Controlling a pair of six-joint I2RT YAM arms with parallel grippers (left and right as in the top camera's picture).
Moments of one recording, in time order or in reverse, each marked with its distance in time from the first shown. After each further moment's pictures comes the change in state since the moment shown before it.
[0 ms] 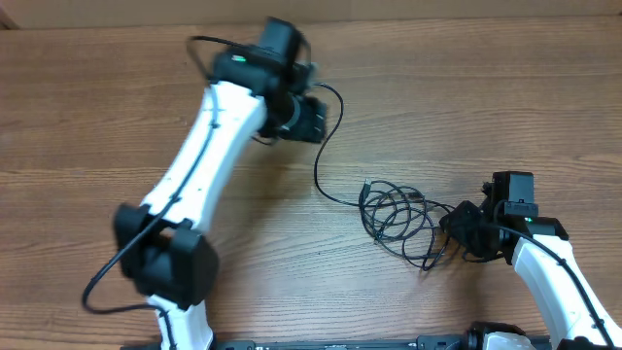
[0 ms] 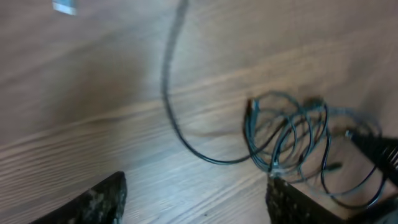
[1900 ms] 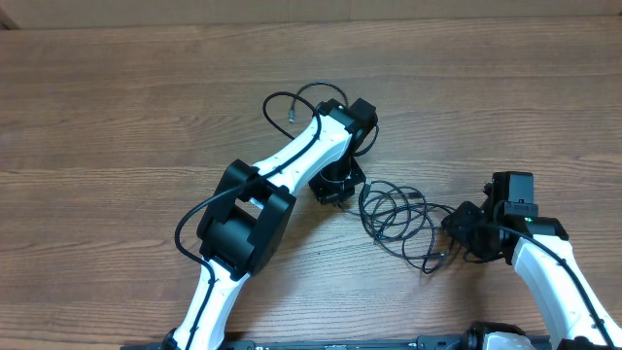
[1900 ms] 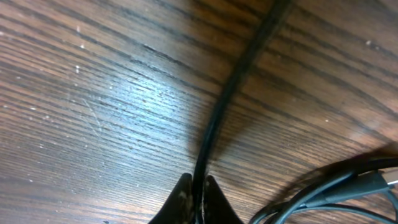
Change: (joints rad) left arm -0.230 0.316 -0.094 0.007 -0.090 -0.842; right arm 0.000 0.000 0.000 -0.006 0.026 0.000
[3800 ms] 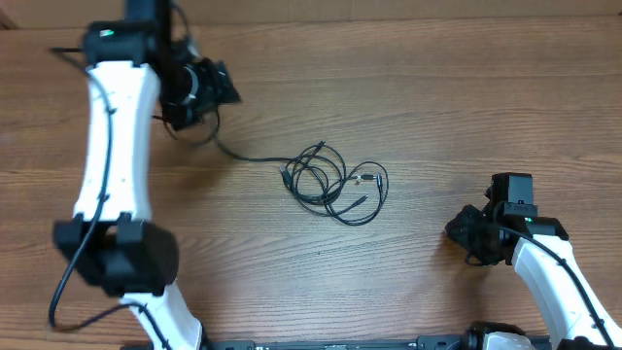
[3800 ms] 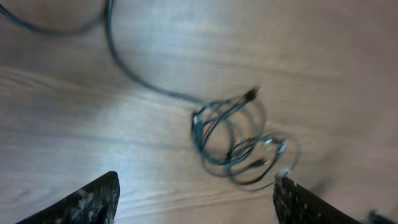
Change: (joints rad) left arm 0.616 -0.319 0.264 -0.223 0.156 0.643; right arm 0.000 0.000 0.000 -0.034 0.049 0.000
